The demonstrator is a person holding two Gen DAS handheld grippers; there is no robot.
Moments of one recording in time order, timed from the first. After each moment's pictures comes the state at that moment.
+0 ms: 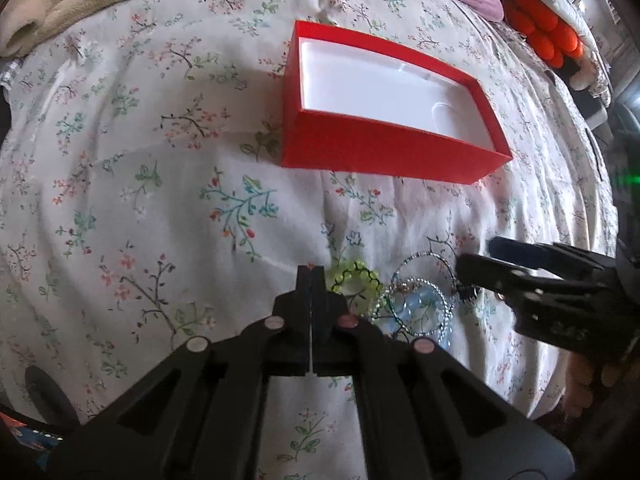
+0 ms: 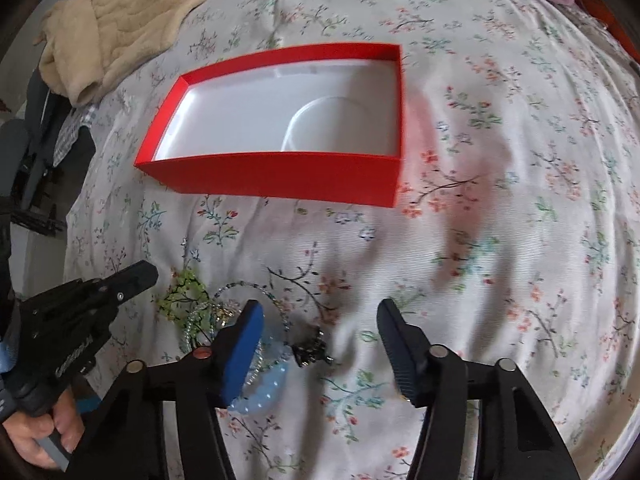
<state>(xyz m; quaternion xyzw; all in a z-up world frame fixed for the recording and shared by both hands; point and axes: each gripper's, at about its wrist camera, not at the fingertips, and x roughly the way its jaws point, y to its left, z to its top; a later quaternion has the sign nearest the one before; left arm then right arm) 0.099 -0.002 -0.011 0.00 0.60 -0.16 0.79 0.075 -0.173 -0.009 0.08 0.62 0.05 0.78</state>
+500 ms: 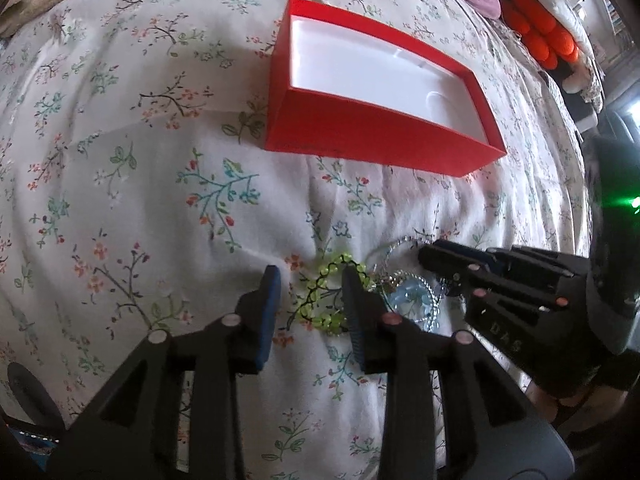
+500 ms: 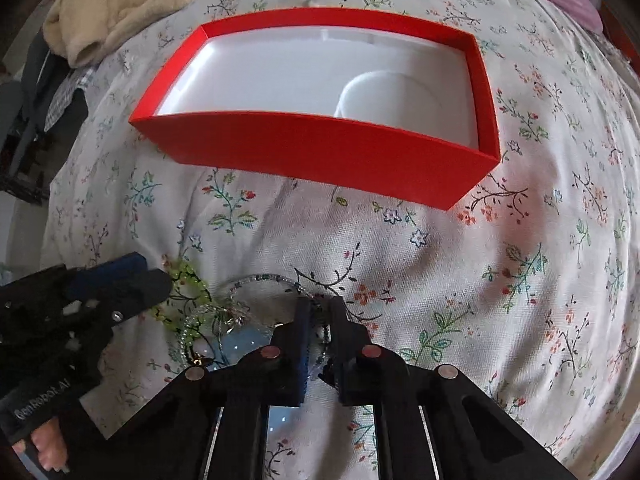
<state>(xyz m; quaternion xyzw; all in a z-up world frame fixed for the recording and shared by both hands) 0.104 -0.004 -0.018 -0.03 0.62 -0.18 0.76 0.086 -0.138 -0.026 0.03 0.63 0.05 0.78</state>
